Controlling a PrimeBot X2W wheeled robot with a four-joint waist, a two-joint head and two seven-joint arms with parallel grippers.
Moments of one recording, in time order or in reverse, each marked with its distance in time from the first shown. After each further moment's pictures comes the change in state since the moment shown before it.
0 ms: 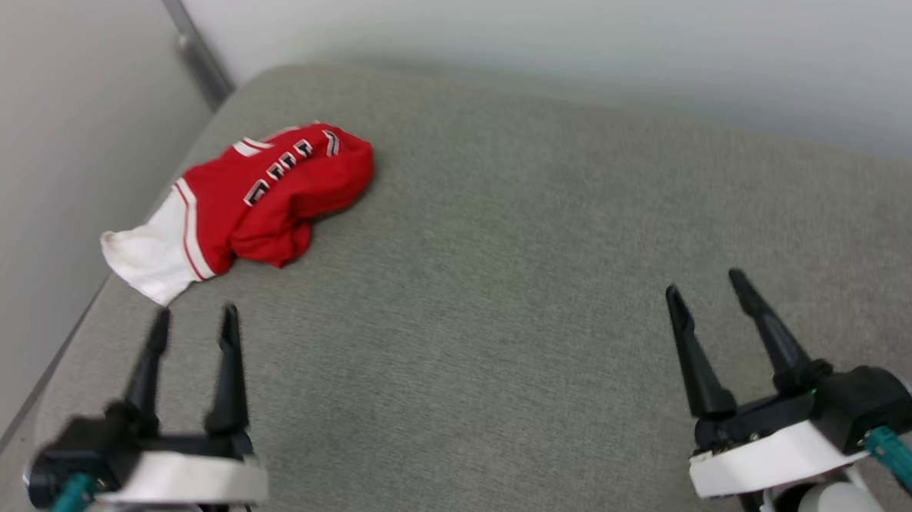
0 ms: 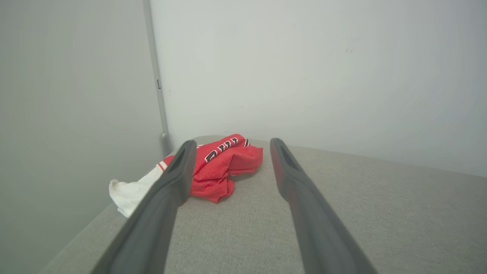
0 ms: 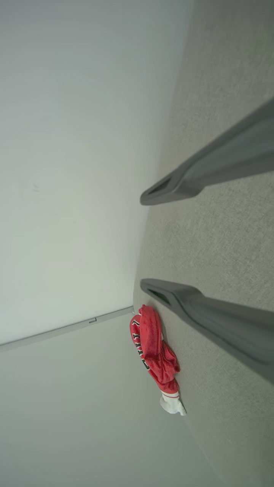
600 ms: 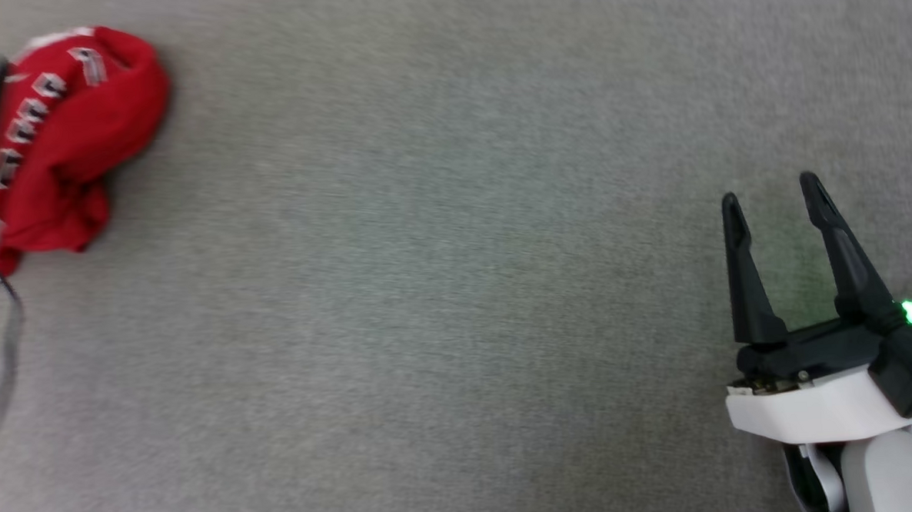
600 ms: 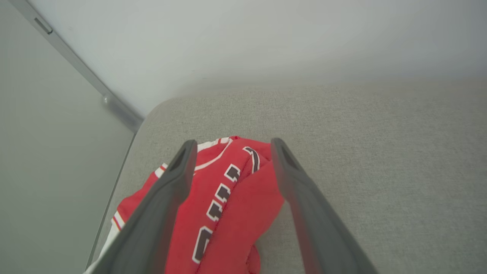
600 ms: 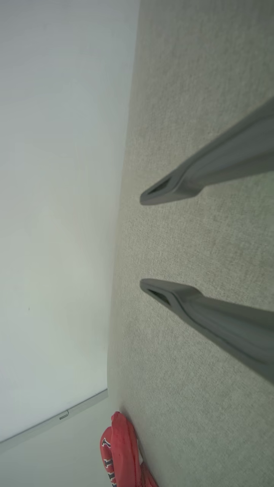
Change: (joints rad) left arm -0.610 0.591 -0.131 0.198 -0.481 -0.001 0.508; right arm -0.101 -0.008 -0.081 -0.148 -0.088 0.000 0.000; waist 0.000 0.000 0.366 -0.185
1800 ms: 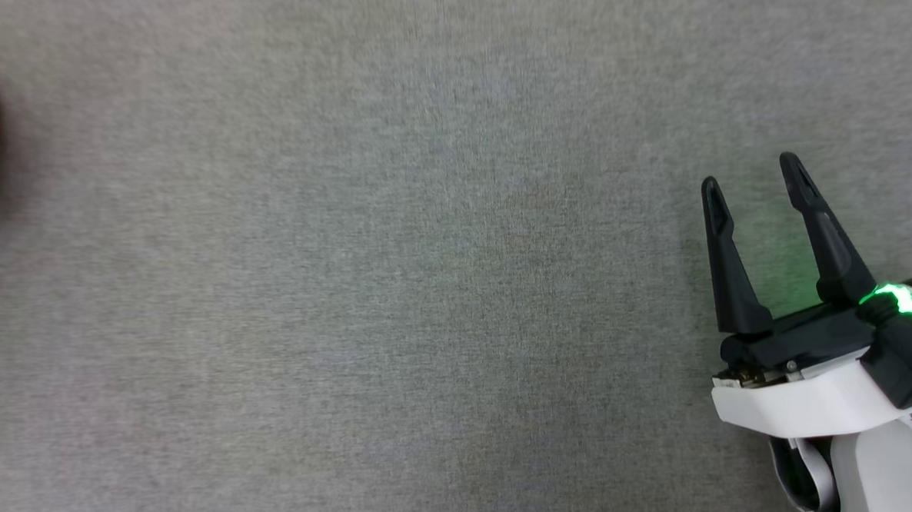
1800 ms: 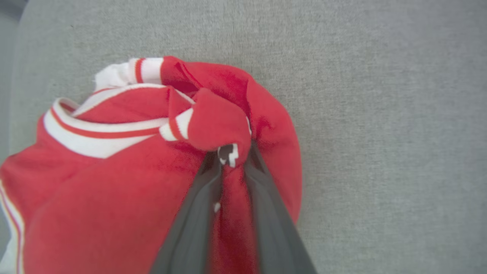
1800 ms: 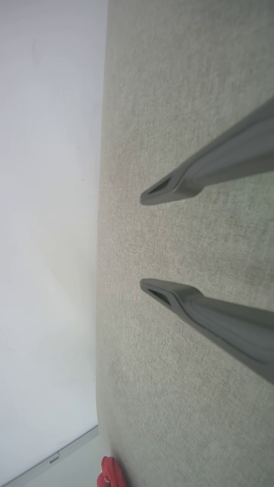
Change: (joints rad) left arm -0.257 0.199 -0.246 0.219 -0.211 0.002 0.457; right arm -0.043 0.006 0.040 -0.021 0.023 0.000 0.000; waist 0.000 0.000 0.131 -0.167
